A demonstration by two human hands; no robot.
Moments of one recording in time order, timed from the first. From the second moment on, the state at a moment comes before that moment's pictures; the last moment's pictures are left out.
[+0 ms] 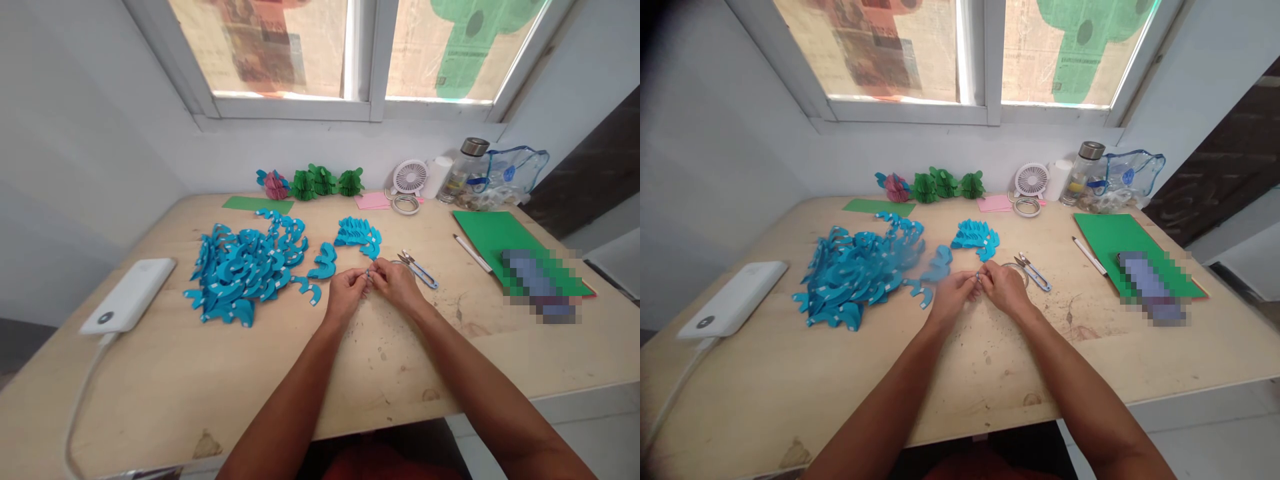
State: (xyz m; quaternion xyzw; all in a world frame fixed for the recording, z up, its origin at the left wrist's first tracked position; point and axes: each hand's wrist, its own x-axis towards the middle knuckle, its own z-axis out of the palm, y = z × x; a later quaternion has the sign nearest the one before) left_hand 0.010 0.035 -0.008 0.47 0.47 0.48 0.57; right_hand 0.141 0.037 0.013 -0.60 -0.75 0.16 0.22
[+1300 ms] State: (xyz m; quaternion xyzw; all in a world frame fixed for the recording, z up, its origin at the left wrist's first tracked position) left_hand 0.013 0.030 -0.008 0.58 0.56 0.47 0.37; right_hand 0.139 0.040 0.006 -0.63 -0.58 0.38 0.36
